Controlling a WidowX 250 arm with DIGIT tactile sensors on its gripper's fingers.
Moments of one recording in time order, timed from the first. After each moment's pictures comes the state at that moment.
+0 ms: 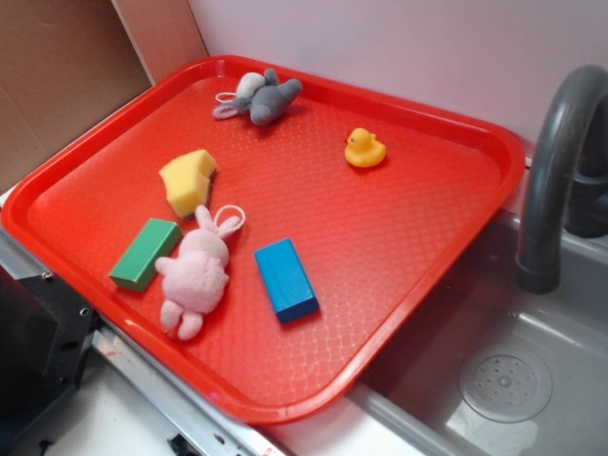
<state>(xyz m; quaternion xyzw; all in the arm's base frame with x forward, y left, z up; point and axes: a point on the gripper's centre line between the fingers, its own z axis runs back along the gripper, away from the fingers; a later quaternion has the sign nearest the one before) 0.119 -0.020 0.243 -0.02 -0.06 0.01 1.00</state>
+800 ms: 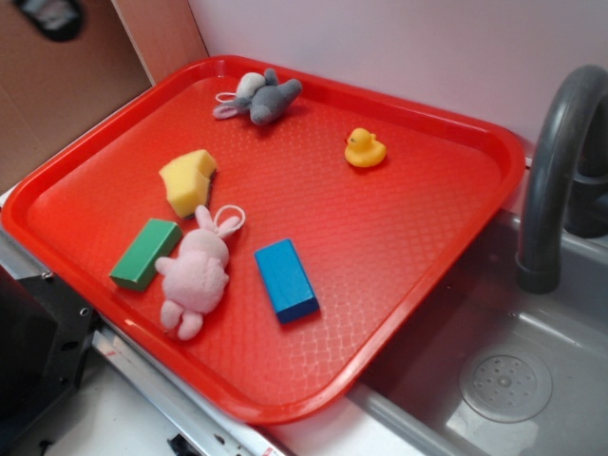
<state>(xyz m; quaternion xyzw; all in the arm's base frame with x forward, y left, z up) 0.191 -0.038 0.210 0.02 -0.13 -0.18 0.98</state>
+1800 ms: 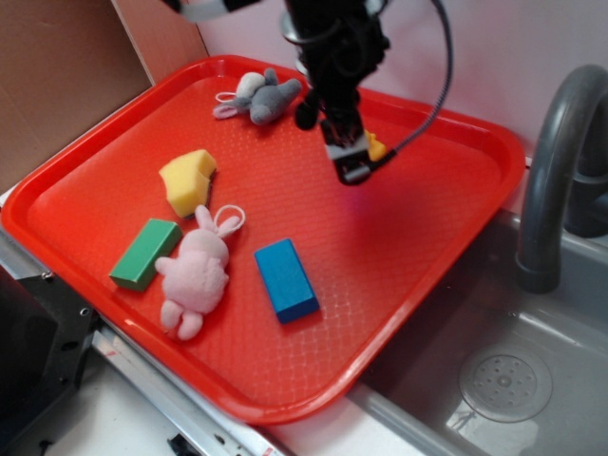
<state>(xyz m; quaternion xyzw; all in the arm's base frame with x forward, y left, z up) 0.313 -0.079 0.041 0.08 -0.06 -0.29 0.95</state>
